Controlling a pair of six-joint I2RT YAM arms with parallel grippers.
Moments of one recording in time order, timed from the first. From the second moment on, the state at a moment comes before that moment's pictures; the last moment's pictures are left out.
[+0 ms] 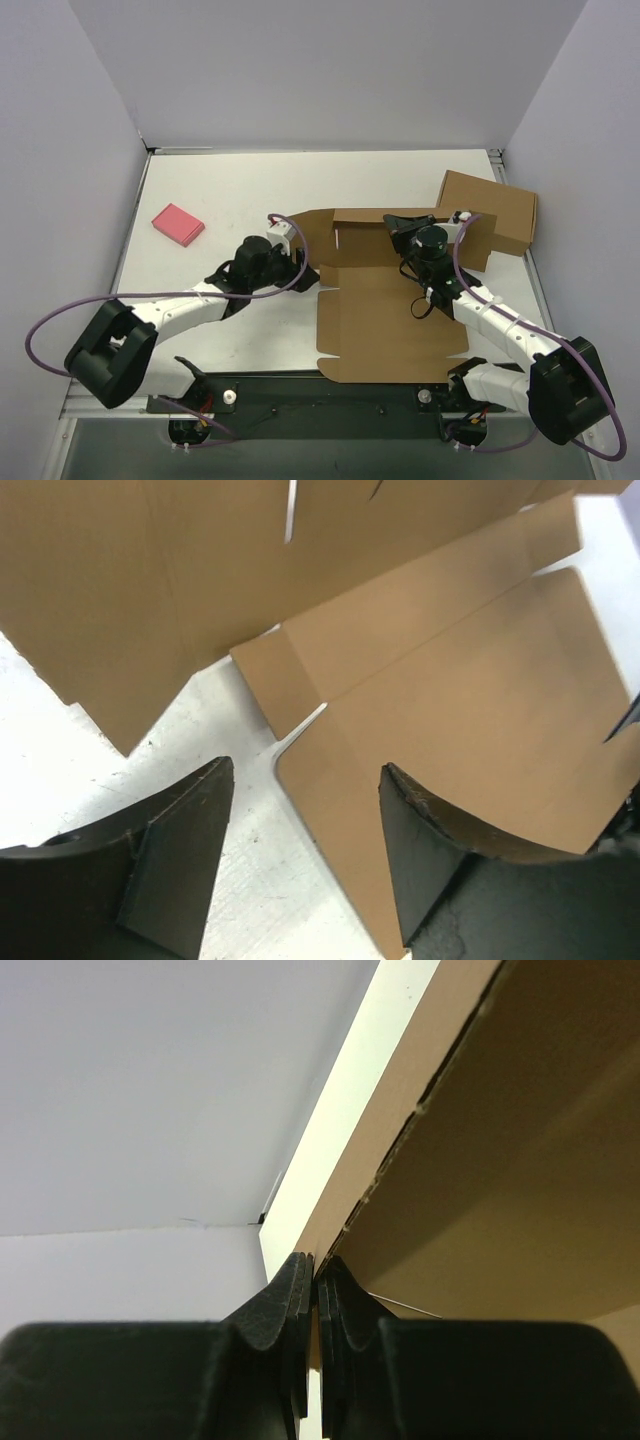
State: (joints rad) left arm -0.64 1.31 0.60 0.26 0.21 -0.46; right arm 0.47 1.13 0.56 0.30 0.35 1.33
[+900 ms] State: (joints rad) left arm -0.71 1.70 0.71 0.47 0.22 -0.55; right arm 0.47 1.14 0.56 0.29 0.35 1.34
